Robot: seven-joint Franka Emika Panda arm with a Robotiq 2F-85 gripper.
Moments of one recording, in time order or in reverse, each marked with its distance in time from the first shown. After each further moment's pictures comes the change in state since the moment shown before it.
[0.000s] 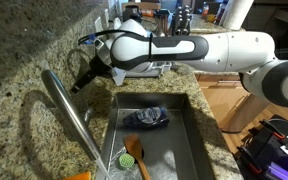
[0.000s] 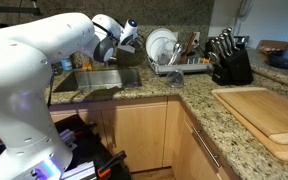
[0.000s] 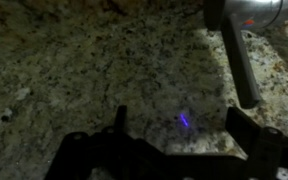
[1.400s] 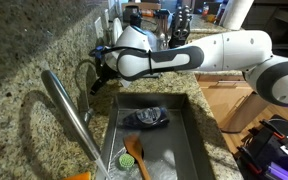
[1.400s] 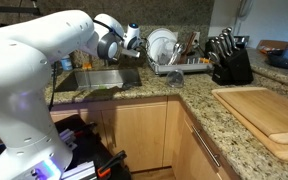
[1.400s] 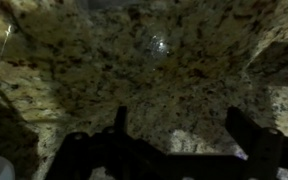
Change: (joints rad) arm -0.009 -0.028 -0.192 -0.089 -0.103 -0.002 0.207
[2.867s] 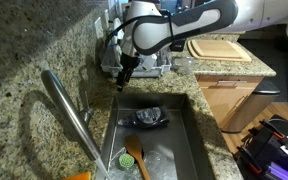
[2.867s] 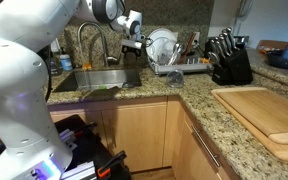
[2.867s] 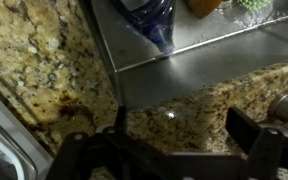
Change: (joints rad) arm -0.106 -0.422 -0.072 -0.513 -0.011 -0.280 0.062
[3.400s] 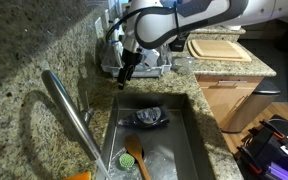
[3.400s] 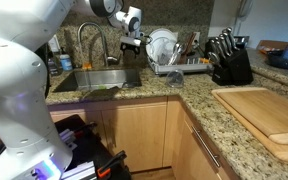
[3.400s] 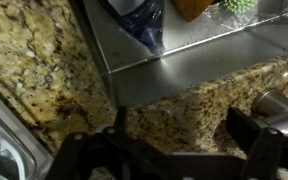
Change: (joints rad) arm -0.019 -0.070 0.015 -0.074 0.025 -0.002 0.003
